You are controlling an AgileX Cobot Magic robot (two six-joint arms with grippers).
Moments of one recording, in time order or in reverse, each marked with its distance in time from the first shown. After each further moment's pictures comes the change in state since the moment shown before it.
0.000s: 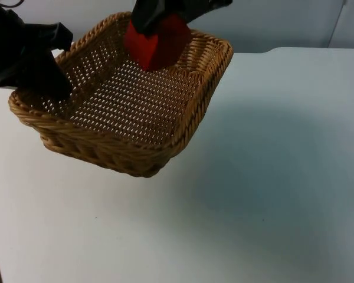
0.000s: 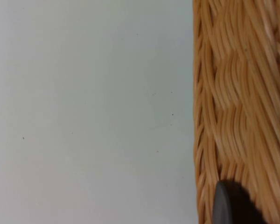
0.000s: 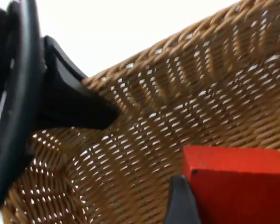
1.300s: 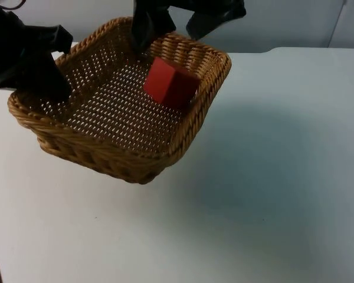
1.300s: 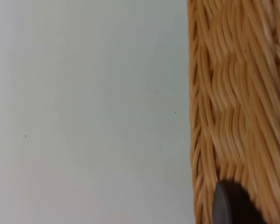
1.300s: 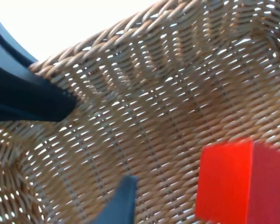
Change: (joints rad) right arm 0.000 0.037 -0.012 -0.102 -0.004 0.059; left arm 0.000 0.000 0.000 0.007 0.000 0.000
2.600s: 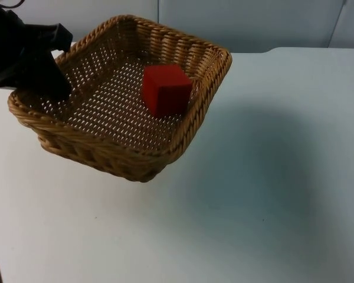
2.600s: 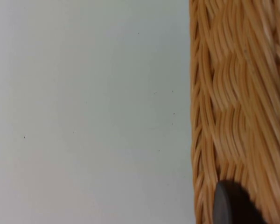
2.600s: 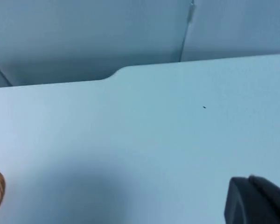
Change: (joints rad) right arm -0.445 -0.542 0.082 -0.521 0.235 0.546; left arm 0.000 -0.001 0.000 -0.003 0.000 0.000
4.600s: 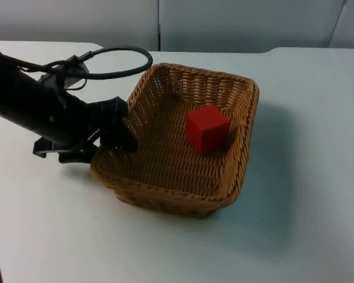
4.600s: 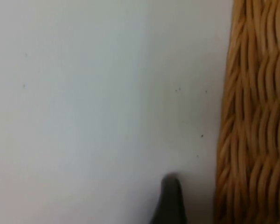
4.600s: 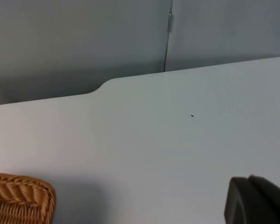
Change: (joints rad) right arm 0.000 0.000 0.000 -0.040 -0.026 0.056; left arm -0.086 0.395 -0.010 -0.566 -0.101 0.366
